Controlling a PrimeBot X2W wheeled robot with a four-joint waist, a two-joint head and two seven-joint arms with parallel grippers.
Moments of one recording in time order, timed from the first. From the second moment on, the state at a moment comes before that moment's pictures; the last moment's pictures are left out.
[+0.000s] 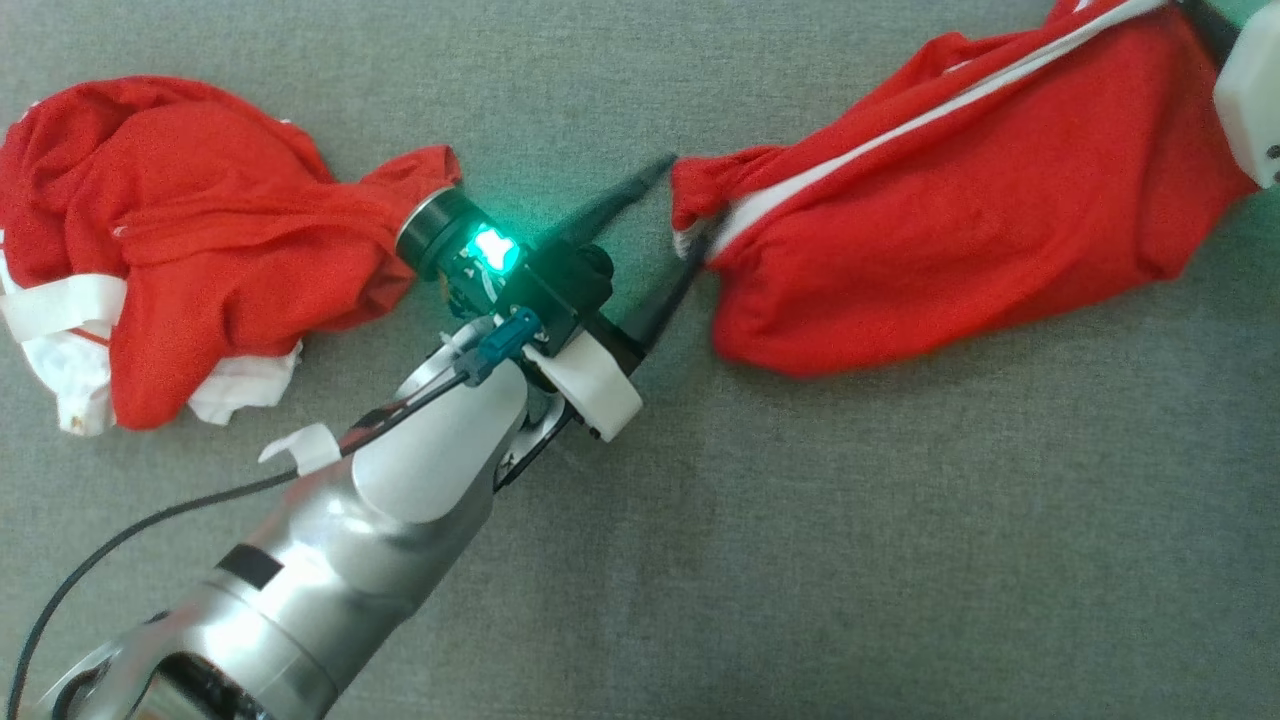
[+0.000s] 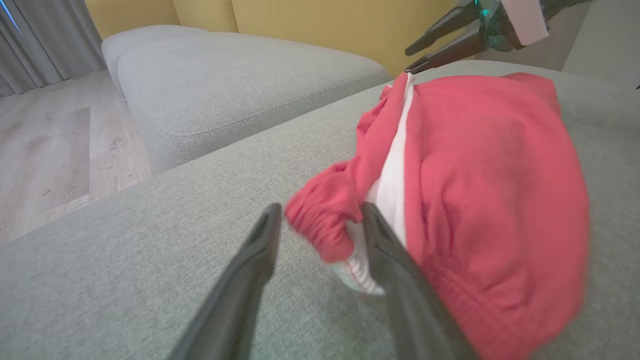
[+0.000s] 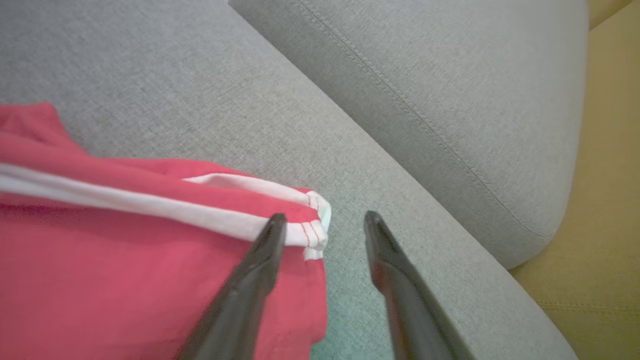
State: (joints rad) left arm -0.86 0.14 -0.94 0.61 -0.39 -0.06 -0.26; right arm -1.21 -0.74 1.07 0.68 0.56 0.13 0.23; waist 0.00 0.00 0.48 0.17
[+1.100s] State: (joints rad) left arm -0.30 0.17 -0.37 0.18 -0.34 0.04 -0.26; right arm -0.57 -0.27 0.22 0.51 0.51 0.13 -0.25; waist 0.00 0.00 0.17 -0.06
